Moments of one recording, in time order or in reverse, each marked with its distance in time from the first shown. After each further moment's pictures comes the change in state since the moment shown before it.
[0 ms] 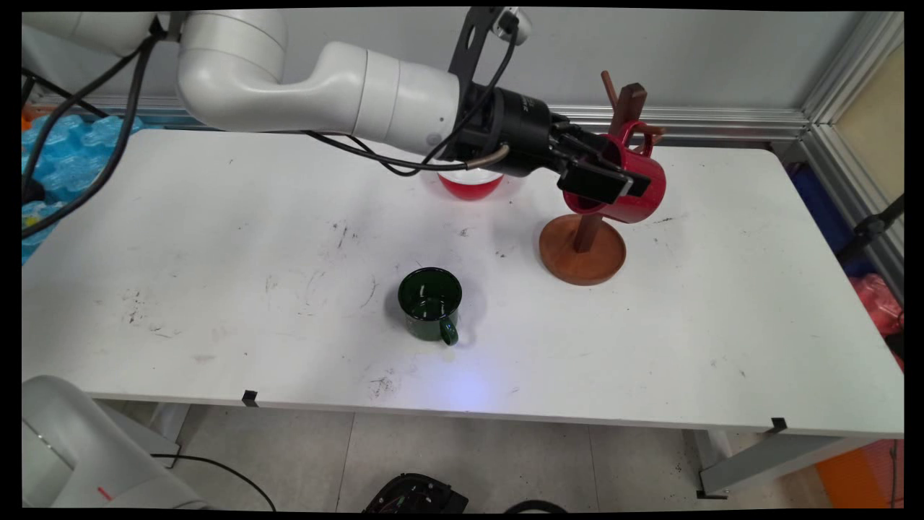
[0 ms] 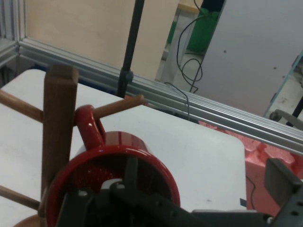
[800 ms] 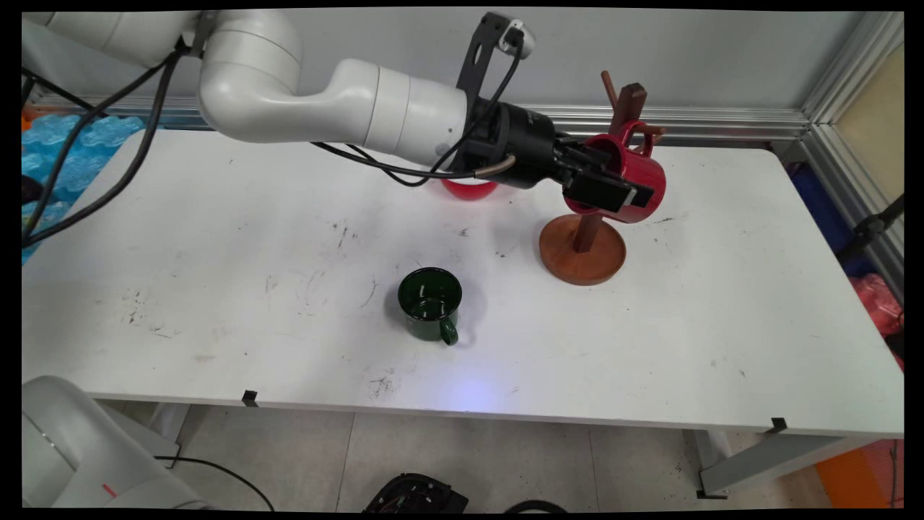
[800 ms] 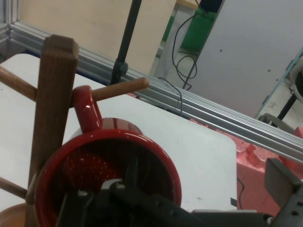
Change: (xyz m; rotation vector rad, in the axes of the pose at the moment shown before) arm -0.011 -0.007 0.012 -0.022 -0.008 -0.067
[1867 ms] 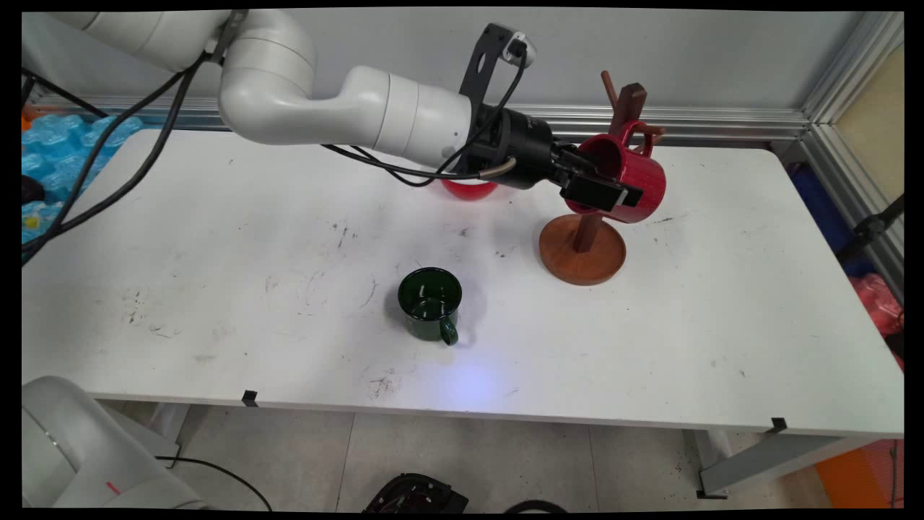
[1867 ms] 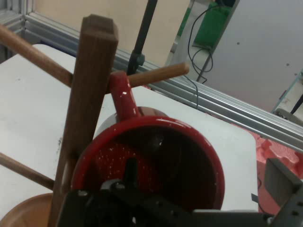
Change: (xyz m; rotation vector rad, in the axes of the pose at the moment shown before) arm -0.007 -0.019 0.011 0.030 -0.018 -0.006
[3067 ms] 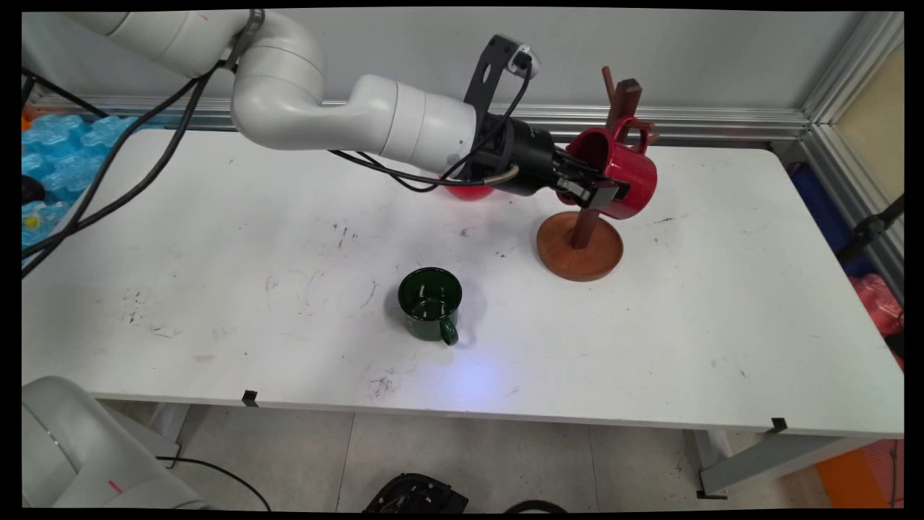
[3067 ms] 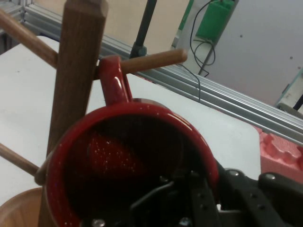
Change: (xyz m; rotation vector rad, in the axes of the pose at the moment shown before) arm -0.006 -0.004 0.009 -0.001 -0.016 0.000
